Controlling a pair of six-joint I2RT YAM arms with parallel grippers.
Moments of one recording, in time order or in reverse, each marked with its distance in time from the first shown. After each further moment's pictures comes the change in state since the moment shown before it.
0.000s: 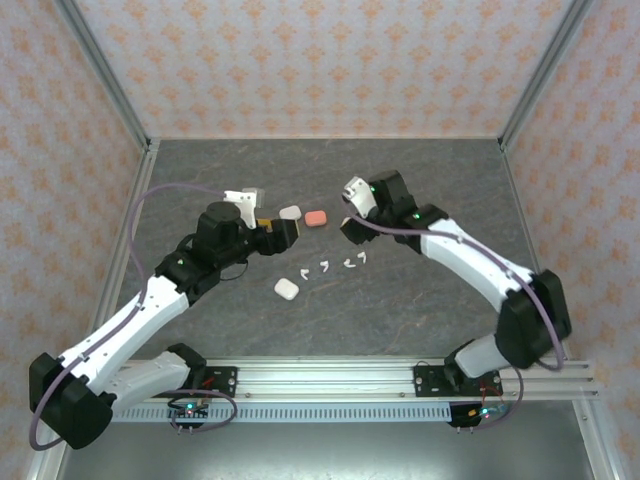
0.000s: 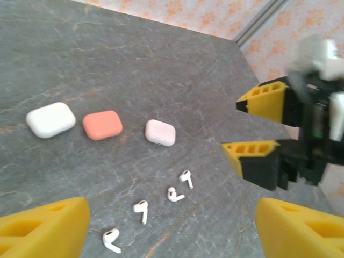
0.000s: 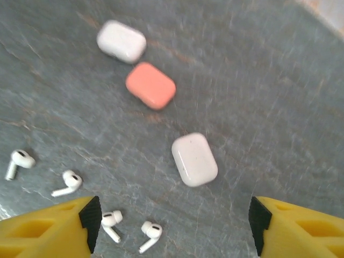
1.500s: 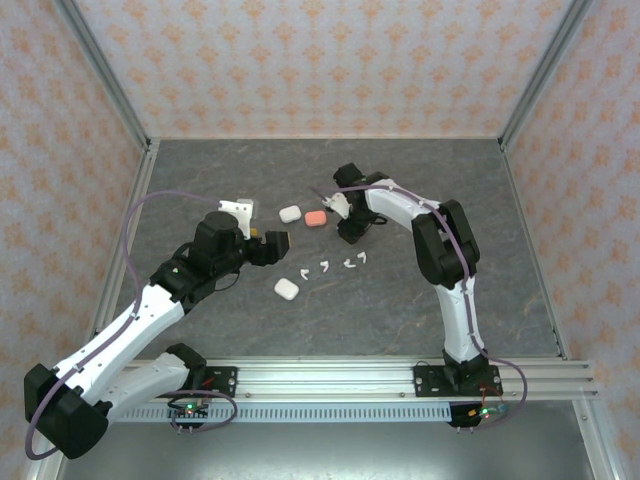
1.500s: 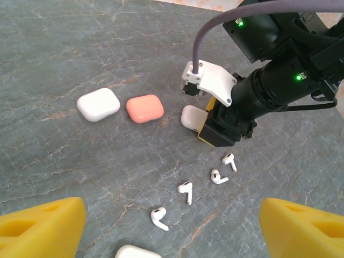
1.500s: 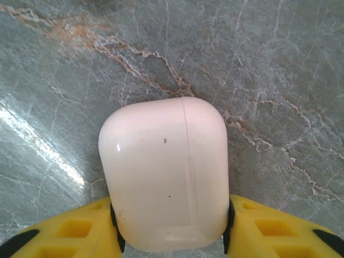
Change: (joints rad) left arm 0.000 -0.057 -0.052 -0.084 -0.087 0.095; right arm -0.041 0.642 0.470 -0.356 0.056 -0.121
